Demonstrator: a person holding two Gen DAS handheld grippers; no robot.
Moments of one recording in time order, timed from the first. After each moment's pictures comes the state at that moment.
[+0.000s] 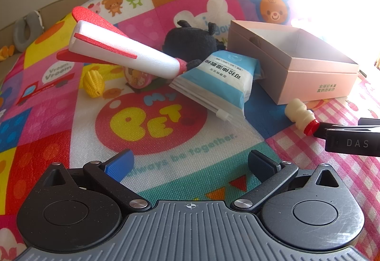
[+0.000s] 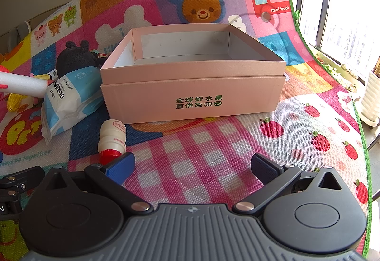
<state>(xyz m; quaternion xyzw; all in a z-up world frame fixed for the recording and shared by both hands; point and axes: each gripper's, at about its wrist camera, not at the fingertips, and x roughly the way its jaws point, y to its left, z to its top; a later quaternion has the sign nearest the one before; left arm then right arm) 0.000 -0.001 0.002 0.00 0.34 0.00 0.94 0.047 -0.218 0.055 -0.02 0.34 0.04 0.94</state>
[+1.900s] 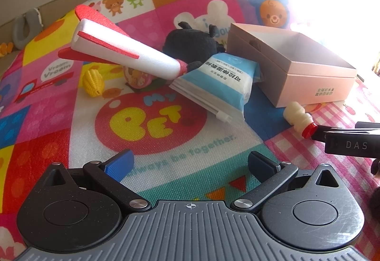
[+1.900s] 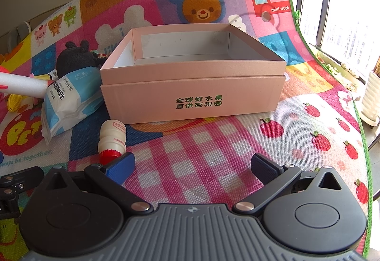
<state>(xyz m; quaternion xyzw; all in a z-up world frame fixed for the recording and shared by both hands) -0.002 -0.001 0.003 -0.01 0.34 0.00 0.94 0.046 -0.217 0.057 -0.02 0.34 0.04 0.94</state>
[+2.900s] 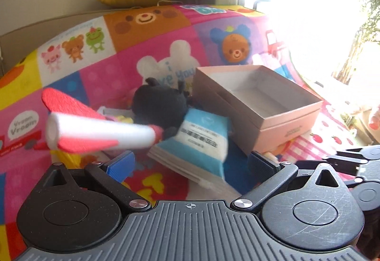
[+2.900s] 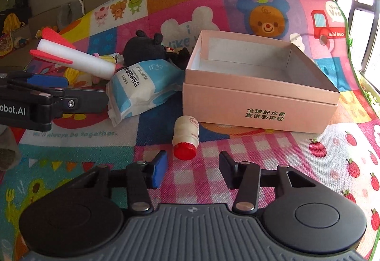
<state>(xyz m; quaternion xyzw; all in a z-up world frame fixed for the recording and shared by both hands) 0.040 0.021 0.048 0.01 0.28 -0.11 0.95 0.031 -0.183 0.068 -0.07 0.34 0.16 0.93</state>
